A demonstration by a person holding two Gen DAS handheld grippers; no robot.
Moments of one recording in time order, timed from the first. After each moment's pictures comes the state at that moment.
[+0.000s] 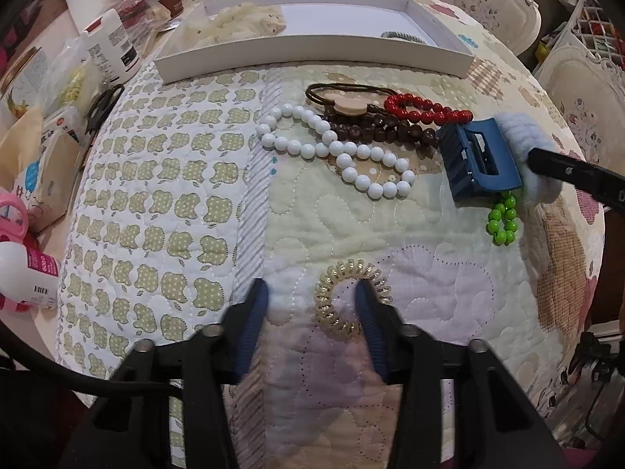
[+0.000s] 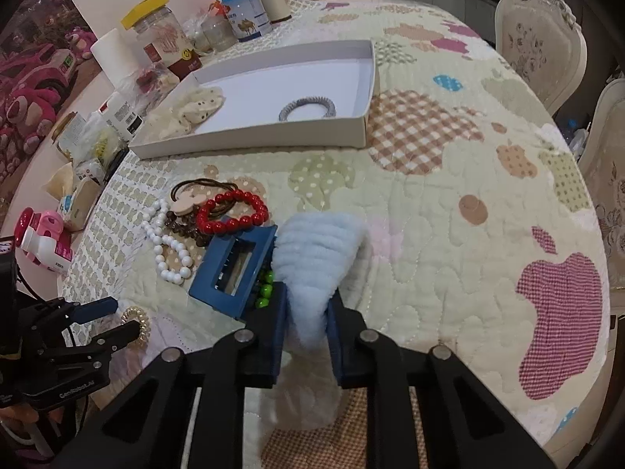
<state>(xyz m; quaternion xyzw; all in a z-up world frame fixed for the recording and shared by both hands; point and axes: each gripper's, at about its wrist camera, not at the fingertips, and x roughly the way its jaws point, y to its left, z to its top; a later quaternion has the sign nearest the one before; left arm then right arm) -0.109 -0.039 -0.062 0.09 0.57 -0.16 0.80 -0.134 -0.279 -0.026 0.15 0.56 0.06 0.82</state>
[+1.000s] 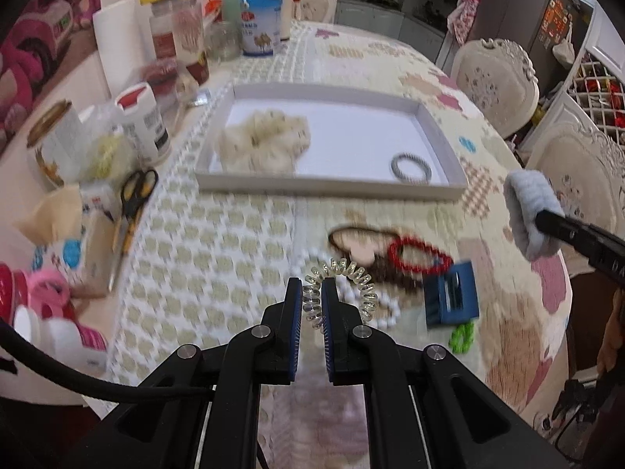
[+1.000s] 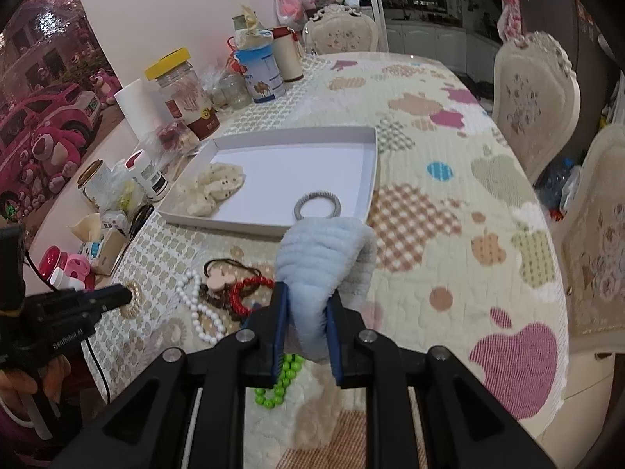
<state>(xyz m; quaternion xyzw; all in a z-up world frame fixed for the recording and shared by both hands) -0.056 -0.027 0.029 0.03 0.50 -0.16 0.85 -0.106 -0.291 0.050 0.14 0.49 0.07 0.86</state>
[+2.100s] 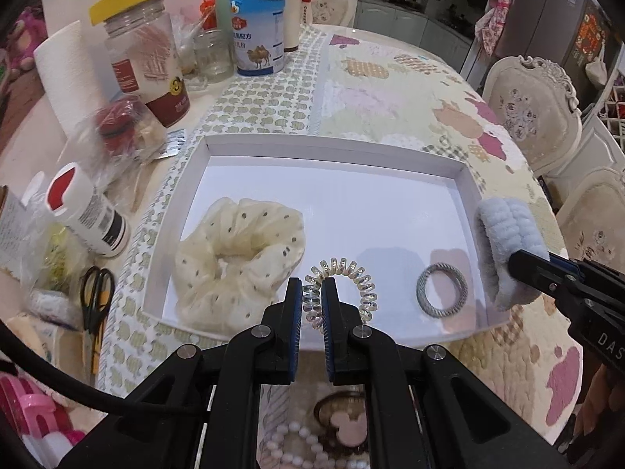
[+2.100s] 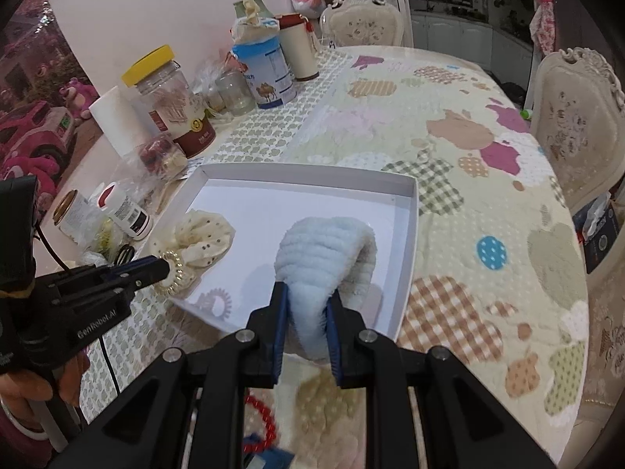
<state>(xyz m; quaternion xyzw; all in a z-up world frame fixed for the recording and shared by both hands) 0.093 -0.097 0.012 0.03 0.51 -0.12 0.85 0.047 -0.295 0.013 0.14 0.51 0.10 0.84</state>
